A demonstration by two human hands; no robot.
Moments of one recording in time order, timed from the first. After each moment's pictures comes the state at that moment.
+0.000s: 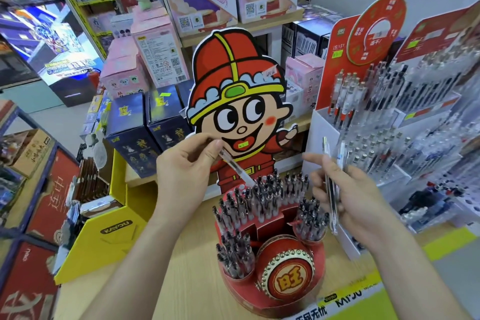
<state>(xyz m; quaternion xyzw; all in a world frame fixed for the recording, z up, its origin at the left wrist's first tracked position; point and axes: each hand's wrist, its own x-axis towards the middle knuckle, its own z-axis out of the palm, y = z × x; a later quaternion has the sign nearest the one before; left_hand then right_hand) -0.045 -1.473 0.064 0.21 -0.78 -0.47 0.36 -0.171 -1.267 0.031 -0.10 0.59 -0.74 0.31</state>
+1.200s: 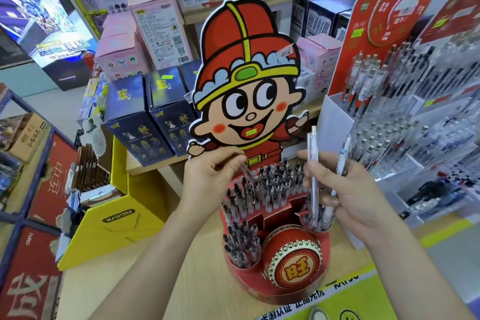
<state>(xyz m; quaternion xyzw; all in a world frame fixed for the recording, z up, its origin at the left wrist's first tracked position) -0.051 -1.483 0.009 0.17 -0.84 -0.42 0.29 -0.162 -1.285 0.020 -0.13 0.60 -0.73 0.31</state>
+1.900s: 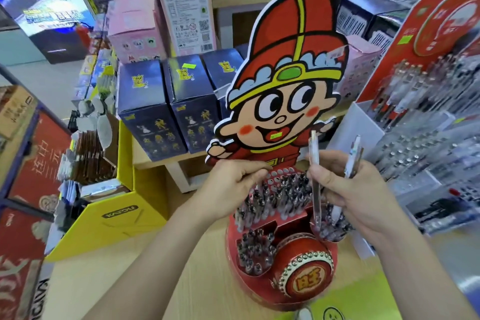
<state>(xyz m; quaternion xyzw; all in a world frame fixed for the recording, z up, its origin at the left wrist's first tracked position) -0.059 -1.515 -0.004 0.10 -0.90 -0.41 0.10 -0.164 -1.323 0.026 -0.16 0.64 -0.68 0.31</state>
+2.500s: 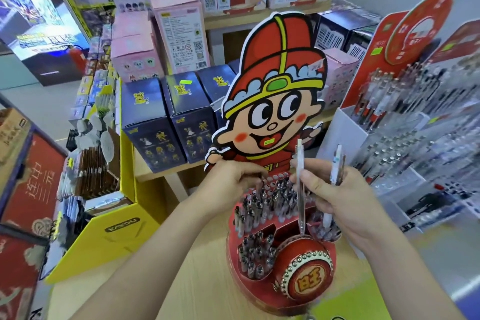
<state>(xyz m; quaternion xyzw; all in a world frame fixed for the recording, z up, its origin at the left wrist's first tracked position) -0.067 -1.525 0.001 0.07 -0.93 -0.37 0.03 -0.141 -1.323 0.034 -0.16 0.65 -0.68 0.29</state>
